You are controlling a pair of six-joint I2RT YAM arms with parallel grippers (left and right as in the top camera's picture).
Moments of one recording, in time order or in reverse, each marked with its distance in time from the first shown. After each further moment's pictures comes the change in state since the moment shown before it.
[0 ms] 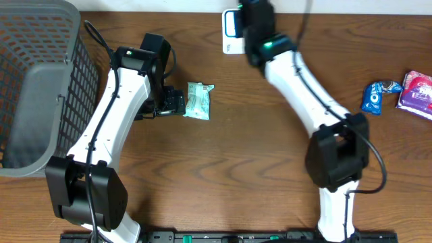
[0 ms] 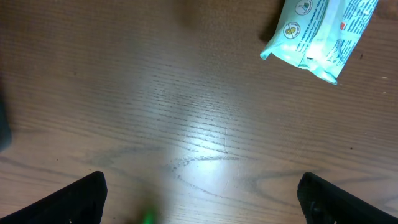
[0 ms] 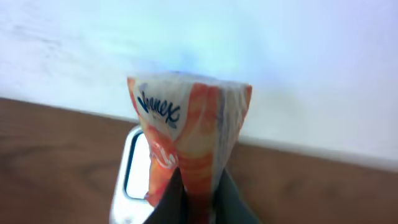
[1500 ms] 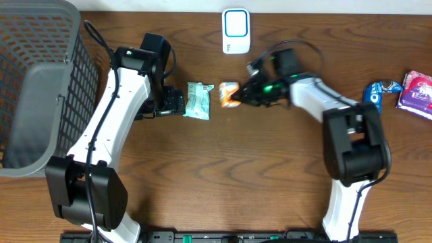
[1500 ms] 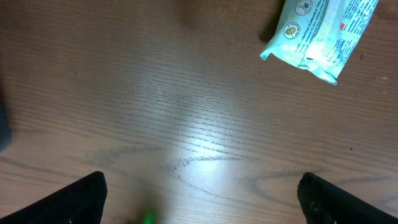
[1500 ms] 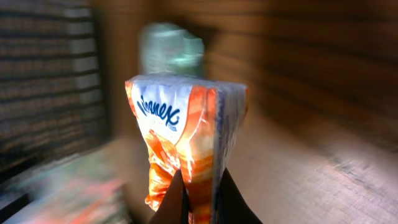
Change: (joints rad) left arm 0.000 0.000 0.000 0.001 0.000 0.000; right arm -0.244 -0.019 -0.551 -0.090 -1.405 0.394
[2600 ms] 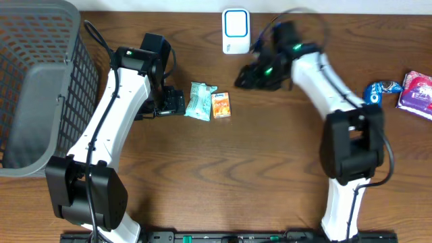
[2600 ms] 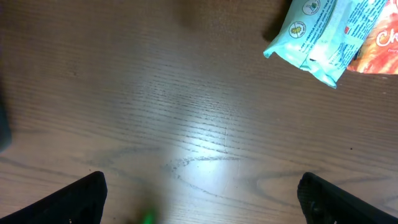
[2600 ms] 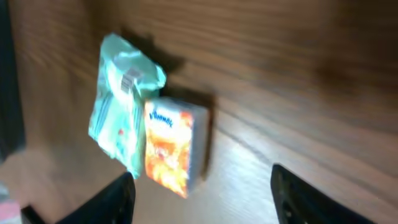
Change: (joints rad) left arm 0.000 0.000 0.000 -0.001 0.000 0.000; right arm 0.080 0.021 0.321 -0.445 0.447 -0.197
